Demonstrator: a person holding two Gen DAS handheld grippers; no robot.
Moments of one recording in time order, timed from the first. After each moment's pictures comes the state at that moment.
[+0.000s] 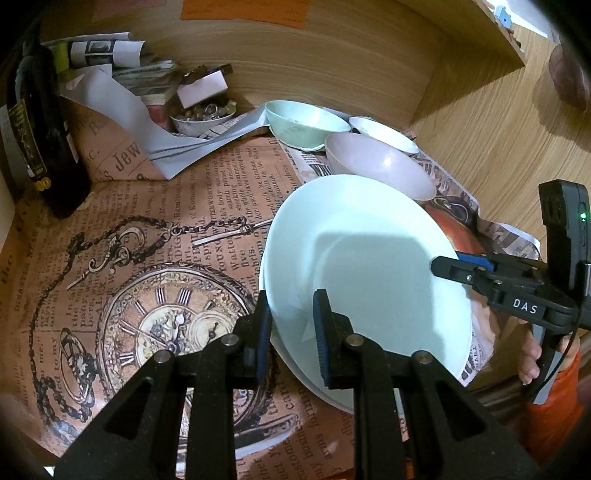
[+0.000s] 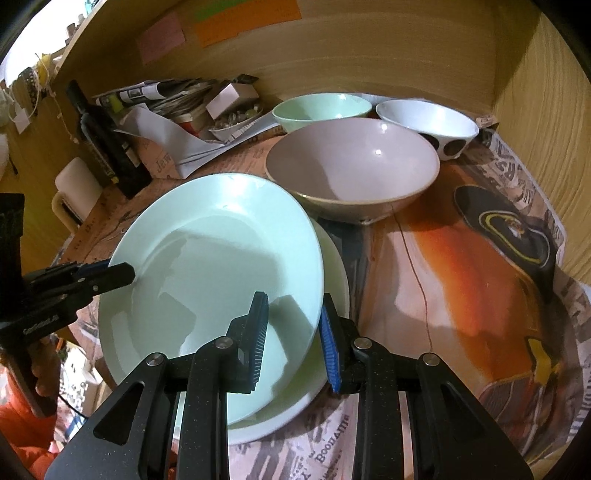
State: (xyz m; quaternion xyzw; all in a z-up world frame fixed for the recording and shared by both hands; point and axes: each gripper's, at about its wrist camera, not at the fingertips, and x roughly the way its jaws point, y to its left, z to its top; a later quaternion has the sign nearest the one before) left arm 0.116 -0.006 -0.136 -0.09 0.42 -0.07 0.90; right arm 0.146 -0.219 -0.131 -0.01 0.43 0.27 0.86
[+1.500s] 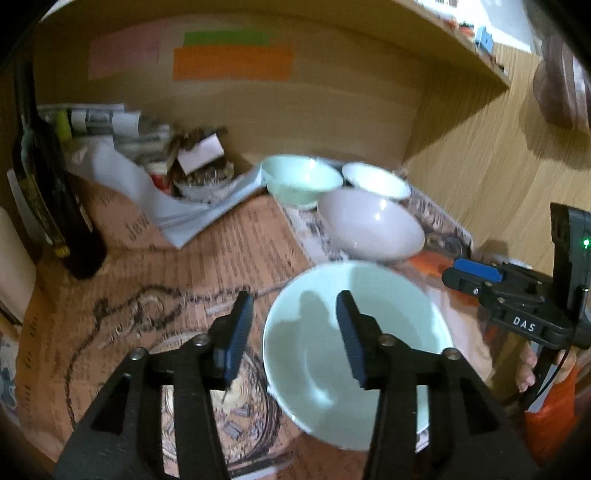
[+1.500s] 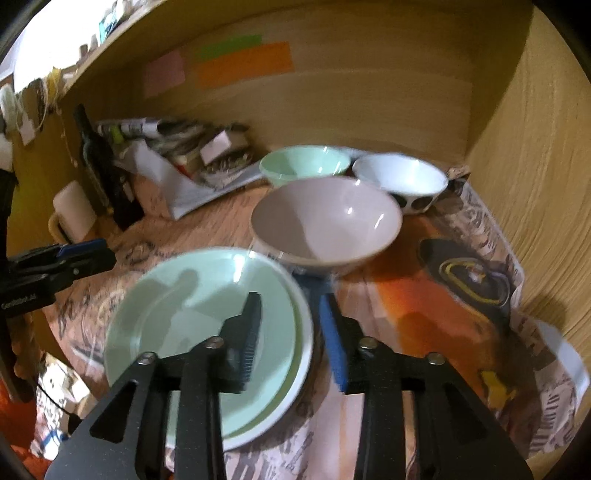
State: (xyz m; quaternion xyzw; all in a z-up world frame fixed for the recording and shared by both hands) left arm 0.122 -0.006 -0.080 -0.06 0.35 -0.07 0.93; right arm 0.139 -0.233 -0.094 -0.02 0.34 0.23 0.91
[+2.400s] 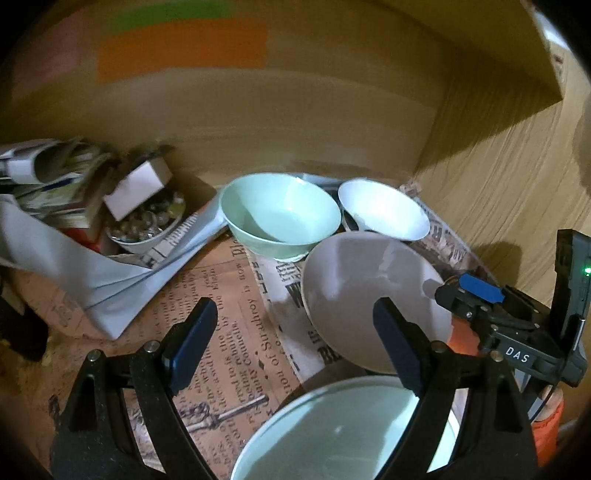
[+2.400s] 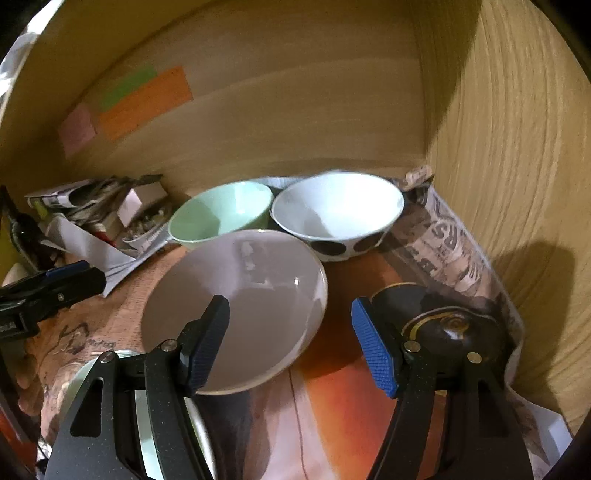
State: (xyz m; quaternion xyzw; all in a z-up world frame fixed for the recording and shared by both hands) left arm 0.272 -0.040 -0.095 -0.05 0.39 -0.10 0.91; right arm 0.237 -0.261 -0.110 0.05 0.34 0.15 0.92
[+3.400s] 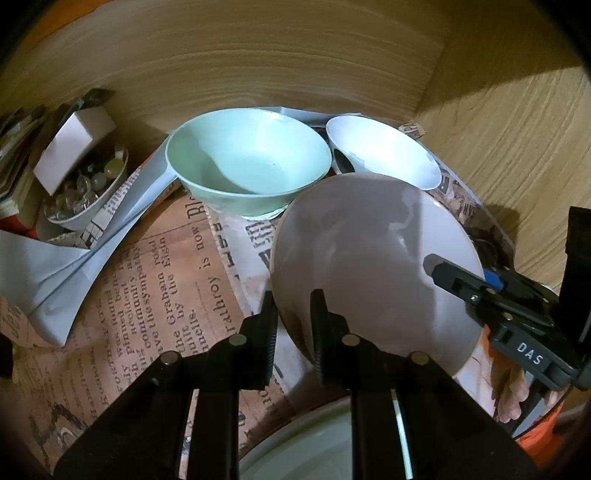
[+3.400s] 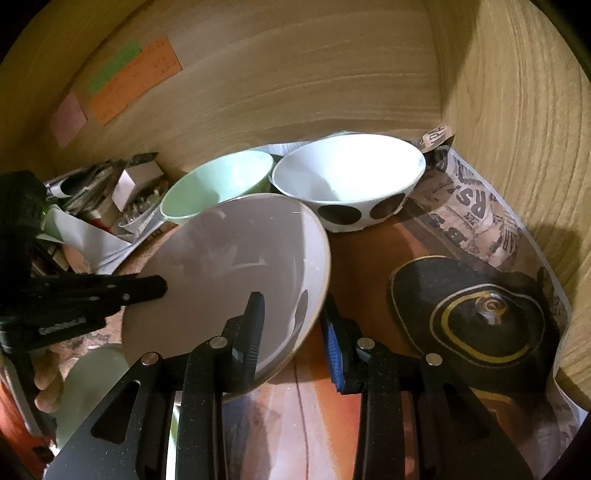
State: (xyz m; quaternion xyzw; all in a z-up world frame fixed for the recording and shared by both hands) left arm 0.320 -0.058 -0.139 -0.04 0.48 -0.13 0.87; right arm 0.253 -0.259 -0.134 0.07 0.38 0.18 0.90
